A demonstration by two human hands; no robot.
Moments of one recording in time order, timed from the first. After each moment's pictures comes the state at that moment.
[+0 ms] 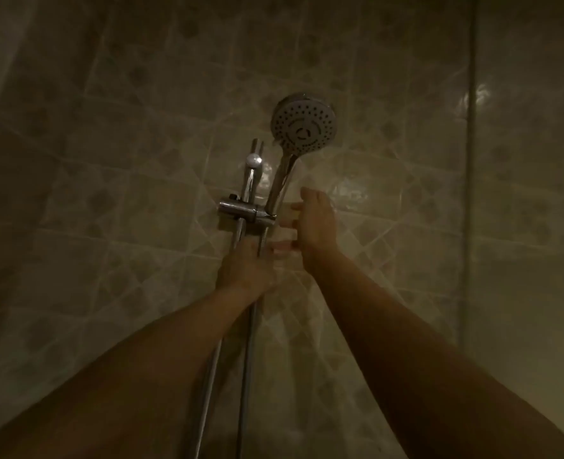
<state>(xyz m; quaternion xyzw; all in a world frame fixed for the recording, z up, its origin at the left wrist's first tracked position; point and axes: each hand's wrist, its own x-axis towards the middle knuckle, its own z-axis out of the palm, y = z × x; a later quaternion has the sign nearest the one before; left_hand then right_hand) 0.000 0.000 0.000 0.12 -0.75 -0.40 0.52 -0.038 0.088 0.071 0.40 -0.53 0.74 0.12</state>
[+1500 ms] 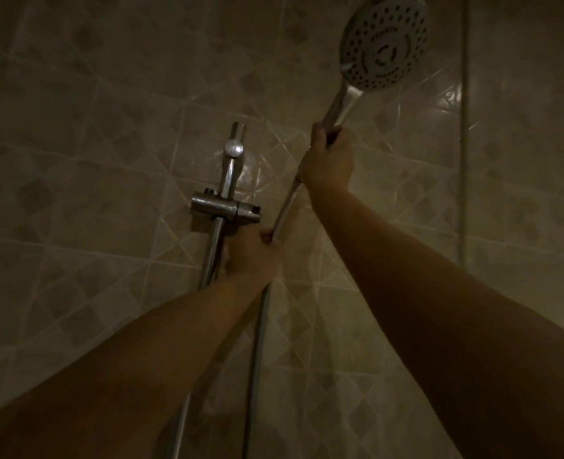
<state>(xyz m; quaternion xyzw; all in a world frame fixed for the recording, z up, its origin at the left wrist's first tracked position) -0.085 -0.017 0.042 0.06 -0.69 -0.42 0.59 -0.080 0.076 0.167 0.36 -0.49 0.70 0.38</state>
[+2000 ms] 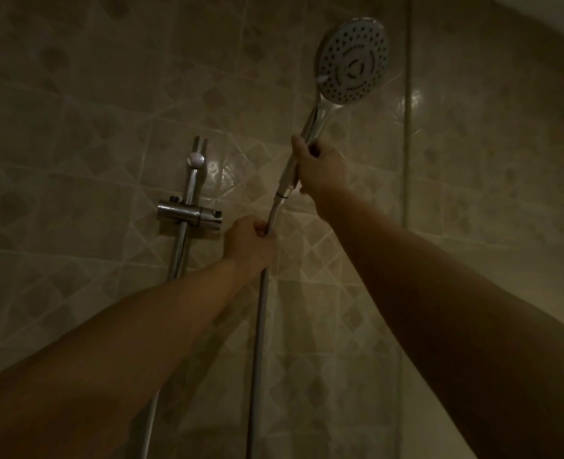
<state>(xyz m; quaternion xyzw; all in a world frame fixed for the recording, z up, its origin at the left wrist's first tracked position) -0.047 0.056 0.056 -0.03 -0.71 -0.46 0.52 -0.045 0.174 0.160 0.36 -0.61 0.61 0.35</state>
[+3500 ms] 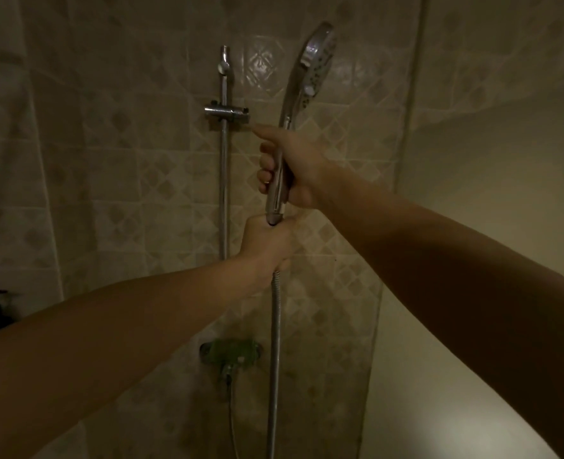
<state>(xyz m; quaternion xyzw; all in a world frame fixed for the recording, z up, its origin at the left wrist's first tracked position) 0.174 0.226 -0.121 0.08 -0.64 -0.68 0.35 0.151 0.289 -0.007 0.39 -0.59 0.68 -0.21</state>
